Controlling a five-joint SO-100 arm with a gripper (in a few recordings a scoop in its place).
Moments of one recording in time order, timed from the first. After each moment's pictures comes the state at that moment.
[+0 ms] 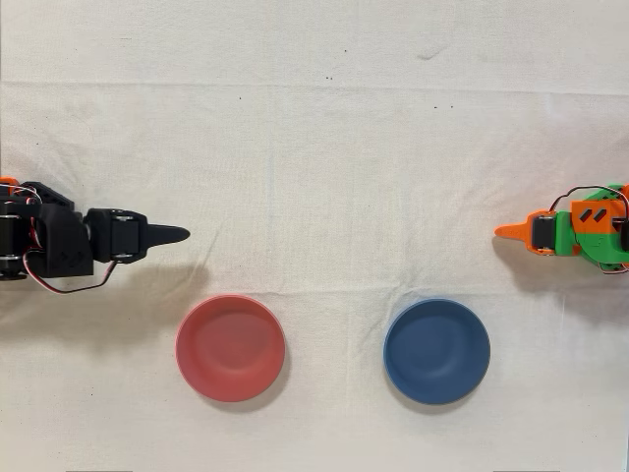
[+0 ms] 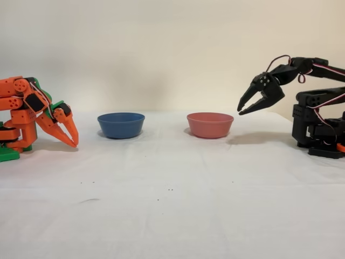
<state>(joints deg) 2.0 174.9 158.6 51.8 5.2</state>
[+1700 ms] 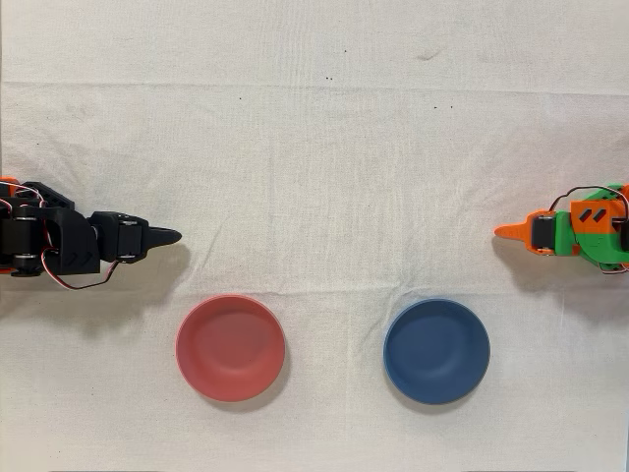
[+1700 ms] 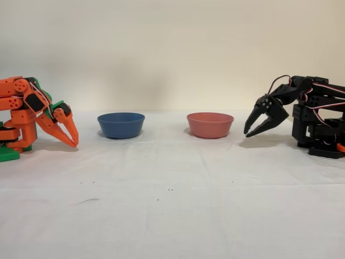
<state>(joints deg) 2.9 189.0 181.2 54.3 6.7</state>
